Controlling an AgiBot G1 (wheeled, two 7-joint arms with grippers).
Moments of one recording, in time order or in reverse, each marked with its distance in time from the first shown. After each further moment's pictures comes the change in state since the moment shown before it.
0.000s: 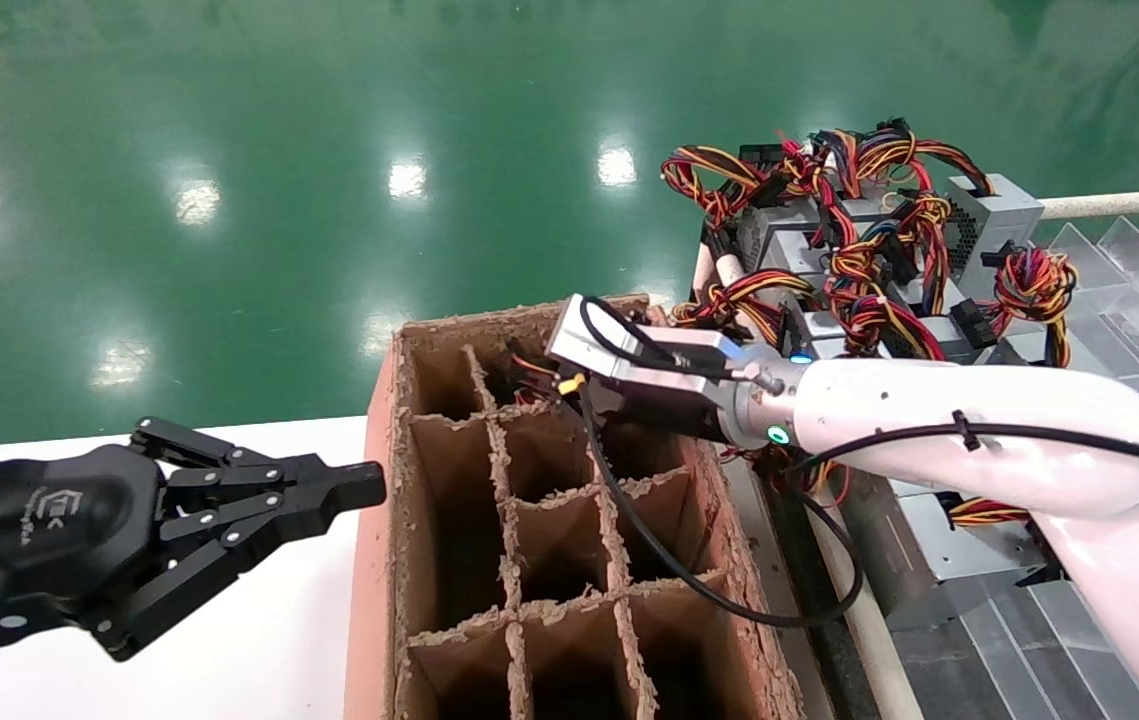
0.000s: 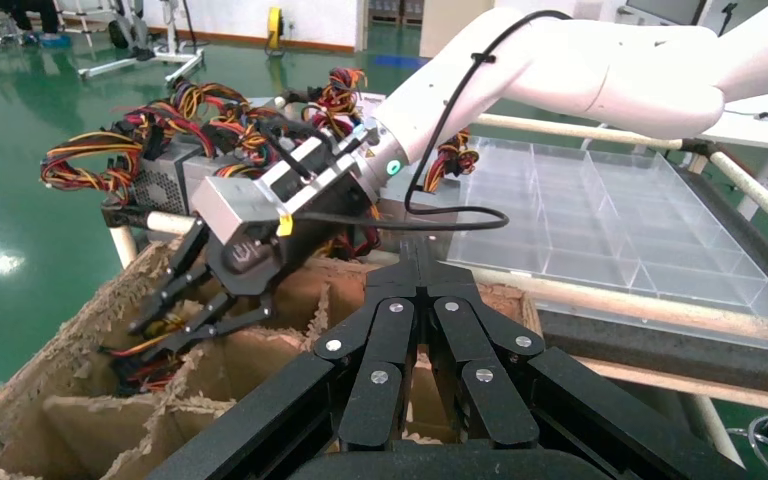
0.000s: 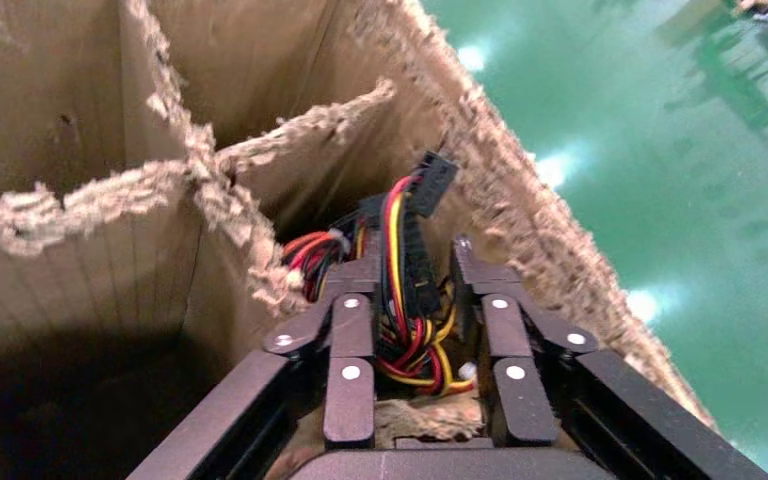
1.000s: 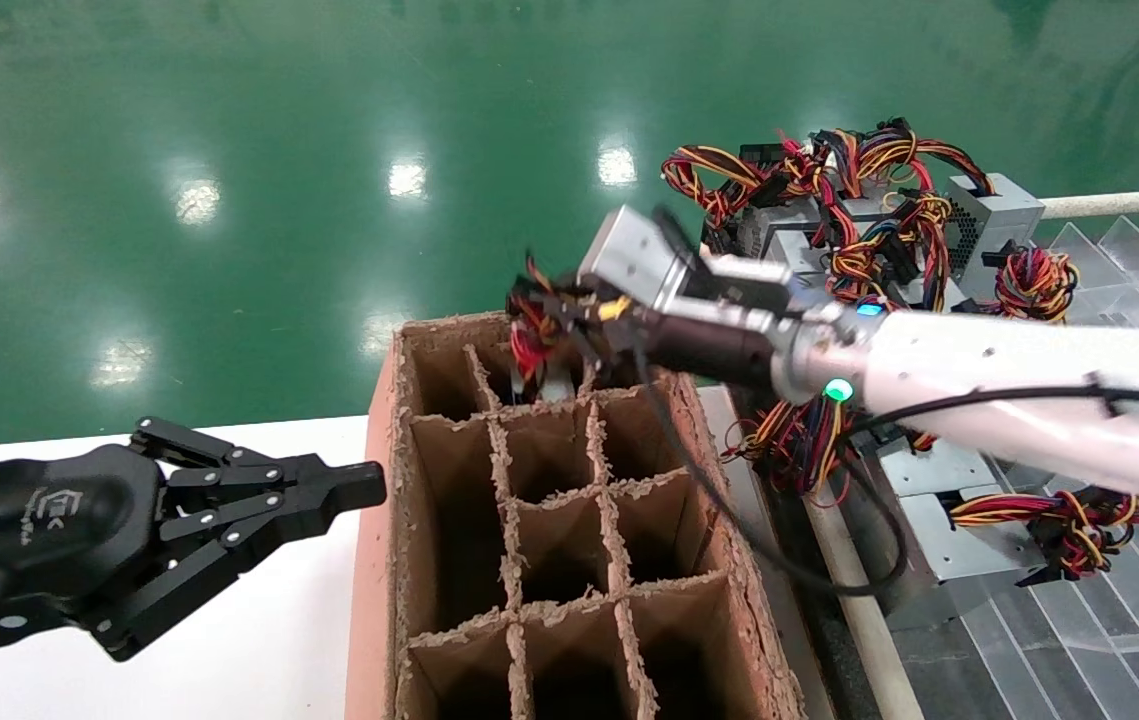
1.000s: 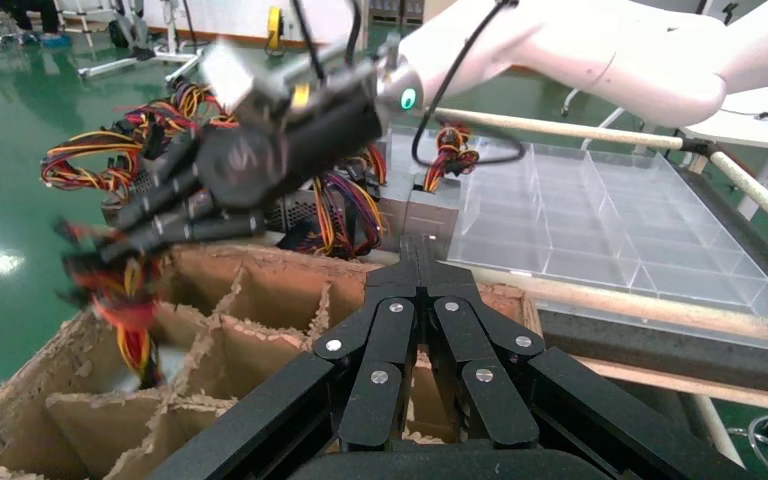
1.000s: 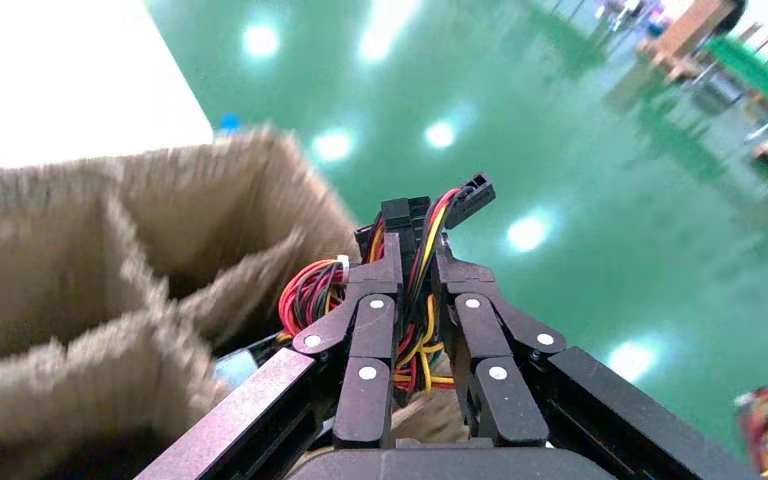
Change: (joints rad) left arm 0.000 0.000 0.000 0.000 0.000 0.000 0.000; right arm 0.008 0.094 0.111 0.128 0.183 -0.026 -0.022
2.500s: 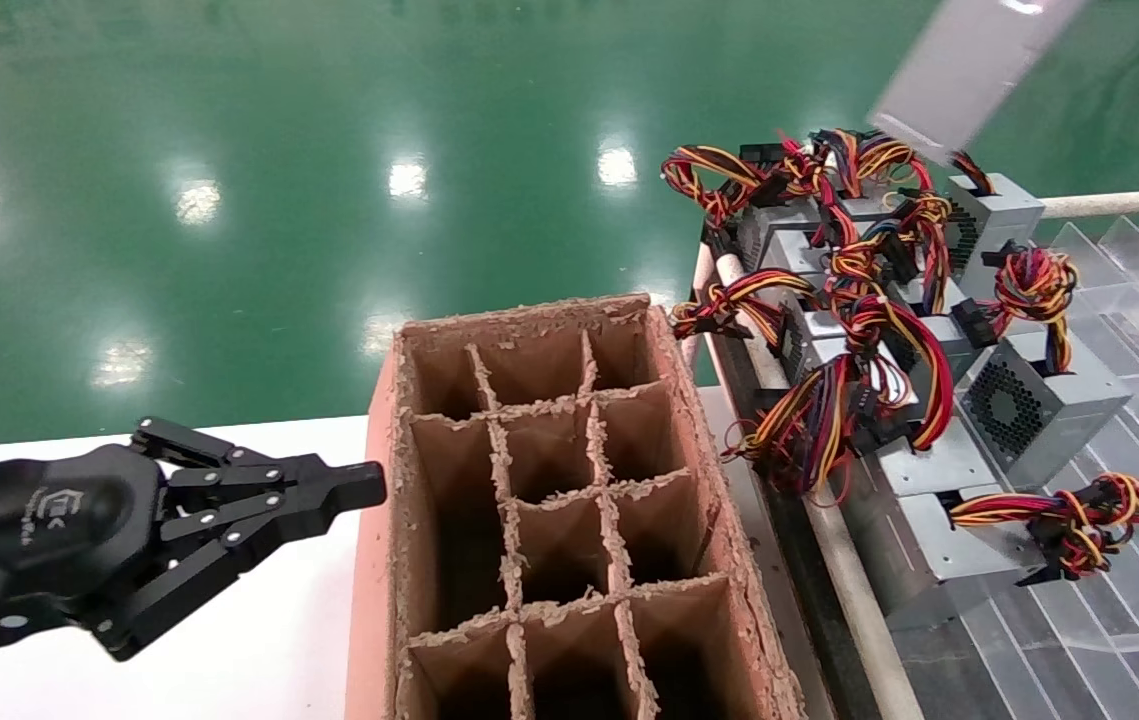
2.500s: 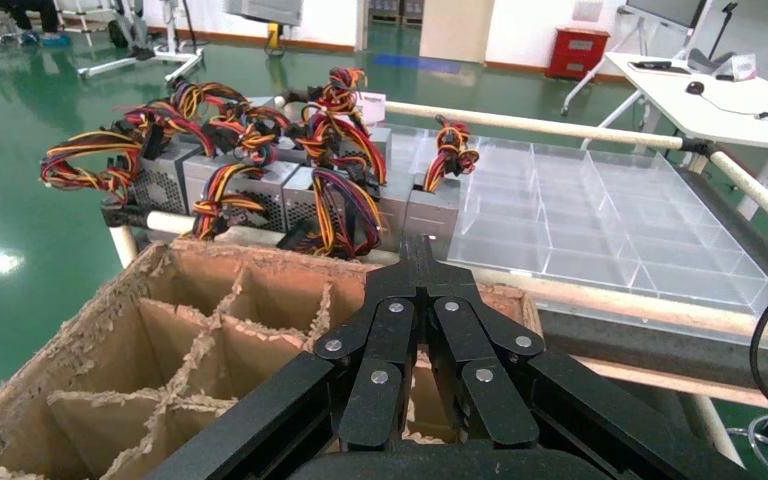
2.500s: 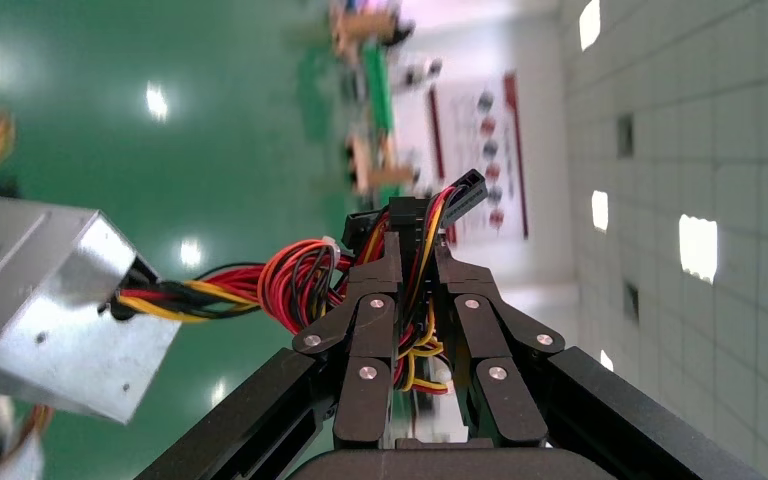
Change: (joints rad) left arm 0.000 0.000 0.000 0.000 0.000 0.000 0.000; right arm 0.620 0.470 0.165 0.094 -0.089 -0.344 -0.348
